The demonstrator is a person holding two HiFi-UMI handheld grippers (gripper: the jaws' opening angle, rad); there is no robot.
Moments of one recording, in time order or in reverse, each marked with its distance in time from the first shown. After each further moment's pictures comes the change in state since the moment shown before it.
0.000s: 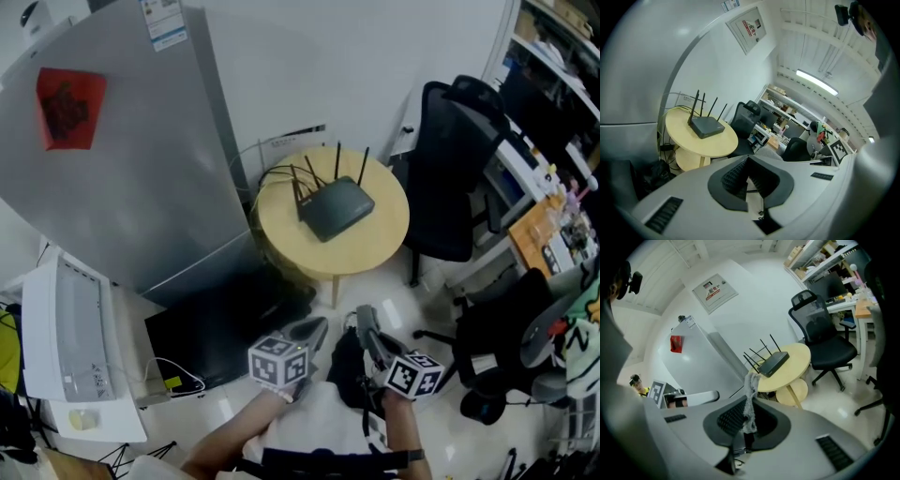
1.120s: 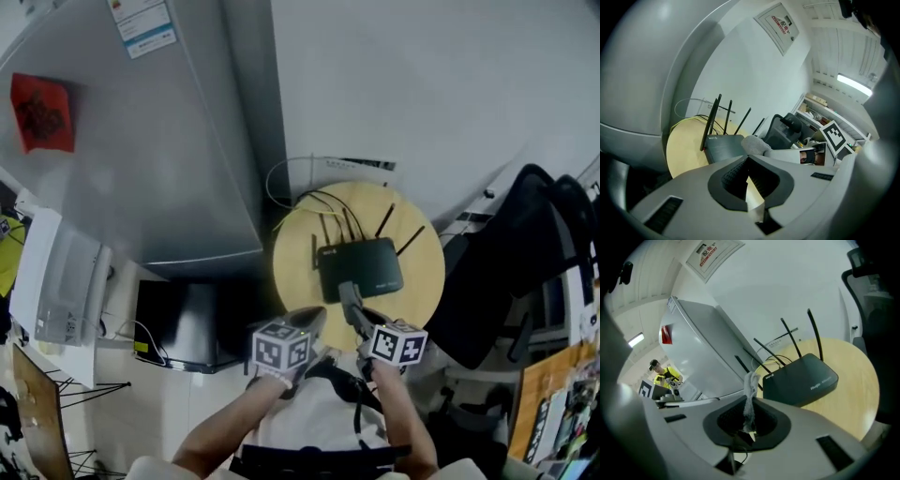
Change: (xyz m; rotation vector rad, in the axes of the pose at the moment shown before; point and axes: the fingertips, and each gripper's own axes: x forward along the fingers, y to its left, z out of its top) left arm 0.170 0.143 0.136 -0.207 -0.150 0.376; right arm 0.269 -0.059 0.183 -0.245 0.403 0.293
